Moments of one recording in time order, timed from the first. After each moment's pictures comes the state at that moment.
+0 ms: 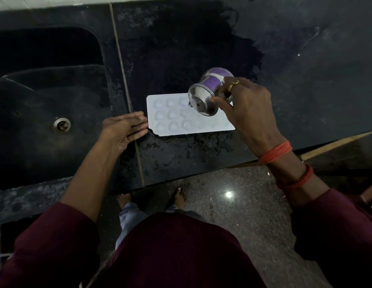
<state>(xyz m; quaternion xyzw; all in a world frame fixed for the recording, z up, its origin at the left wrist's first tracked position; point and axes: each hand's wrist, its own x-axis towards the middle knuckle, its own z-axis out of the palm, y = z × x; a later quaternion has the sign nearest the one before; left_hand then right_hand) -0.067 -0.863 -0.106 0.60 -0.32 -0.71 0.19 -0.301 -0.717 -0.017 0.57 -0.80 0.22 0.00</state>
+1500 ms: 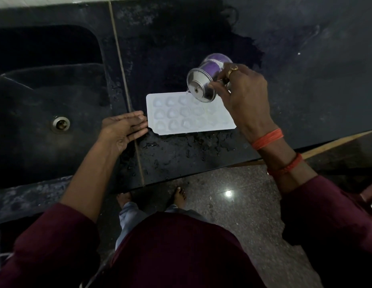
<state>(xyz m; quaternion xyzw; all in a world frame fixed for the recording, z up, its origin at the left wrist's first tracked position) -0.064 -0.865 -0.115 0.59 -0.31 -0.72 0.20 -0.307 -0.739 -0.021 0.54 -0.80 0.24 0.03</state>
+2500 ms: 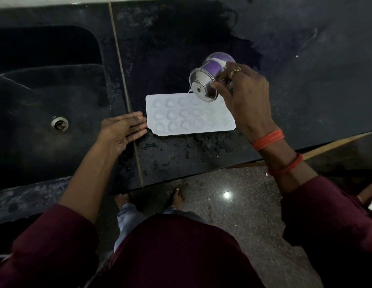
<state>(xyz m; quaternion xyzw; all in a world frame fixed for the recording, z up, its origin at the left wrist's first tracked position) -0.064 -0.864 -0.113 0.59 -0.31 -0.72 0.20 -0.311 -0.737 -0.021 0.55 -0.80 0.25 0.04</state>
